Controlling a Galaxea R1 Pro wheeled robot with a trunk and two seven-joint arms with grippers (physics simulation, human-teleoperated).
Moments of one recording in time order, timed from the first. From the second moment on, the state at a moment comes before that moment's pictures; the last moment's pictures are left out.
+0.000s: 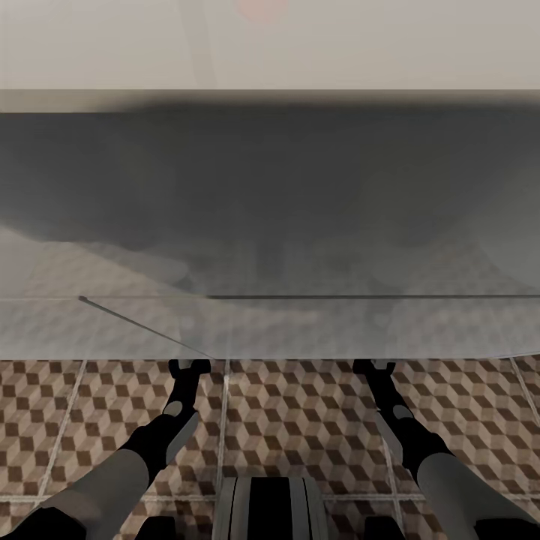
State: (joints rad) left arm -0.74 0.01 -0.41 -0.49 0.37 -0.48 0.29; right arm -0.72 -0.08 0.05 -0.45 -0.12 -0.55 0.03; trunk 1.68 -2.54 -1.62
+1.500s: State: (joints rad) left arm -0.74 0.00 -0.42 -0.48 0.37 -0.47 0.29; right arm -0.72 -0.08 0.05 -0.45 -0.12 -0.55 0.03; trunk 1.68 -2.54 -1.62
